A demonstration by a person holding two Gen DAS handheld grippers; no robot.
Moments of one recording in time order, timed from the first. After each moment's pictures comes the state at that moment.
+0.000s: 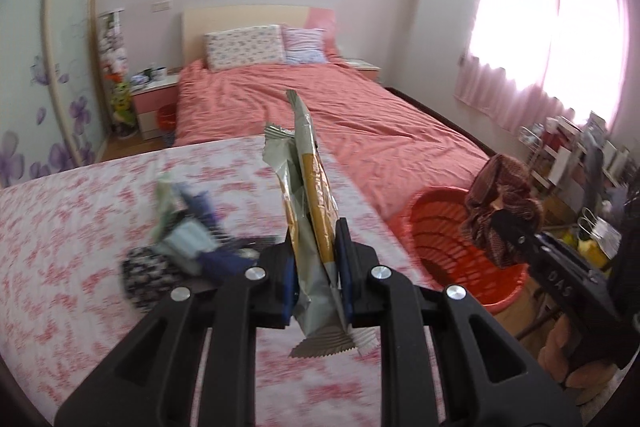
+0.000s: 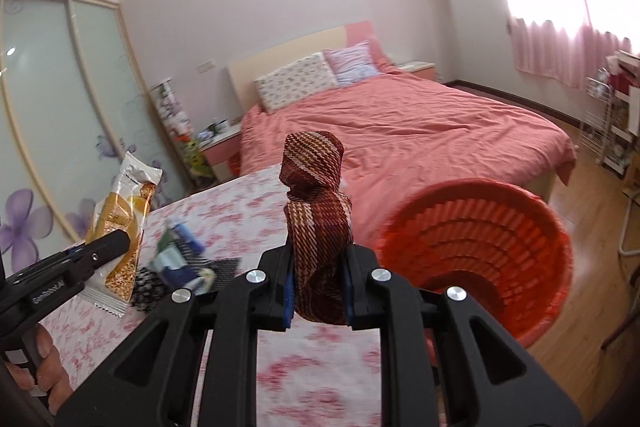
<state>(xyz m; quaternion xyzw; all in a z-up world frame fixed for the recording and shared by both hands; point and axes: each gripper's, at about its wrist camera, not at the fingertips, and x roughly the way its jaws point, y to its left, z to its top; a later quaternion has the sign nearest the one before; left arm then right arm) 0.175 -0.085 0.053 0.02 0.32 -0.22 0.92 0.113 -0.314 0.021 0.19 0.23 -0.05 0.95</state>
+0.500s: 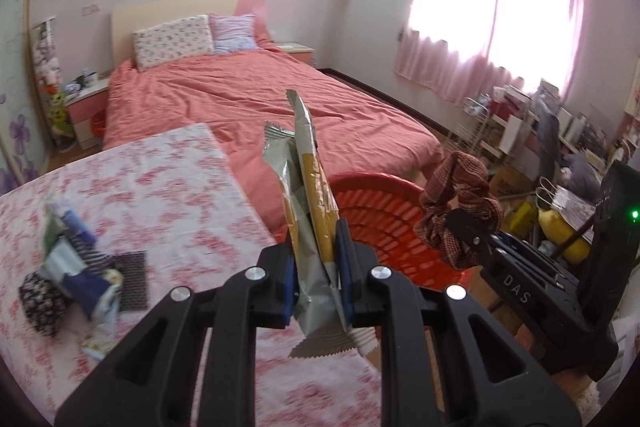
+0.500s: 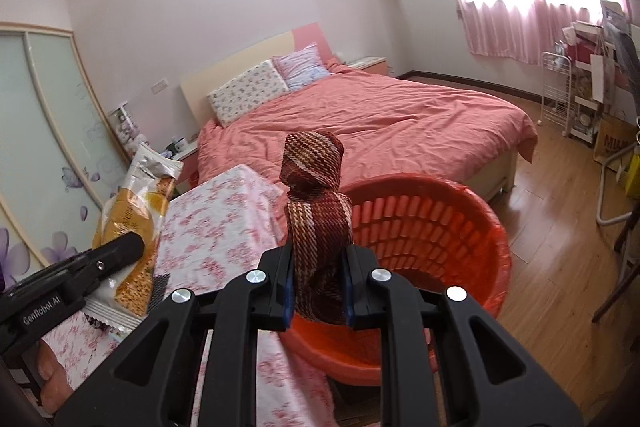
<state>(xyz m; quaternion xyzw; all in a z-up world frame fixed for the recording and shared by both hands) 0.176 -0.207 0.025 0.05 0.33 -0.32 0.88 0.109 -0.389 -0.004 0.23 0.23 -0.12 0.94</state>
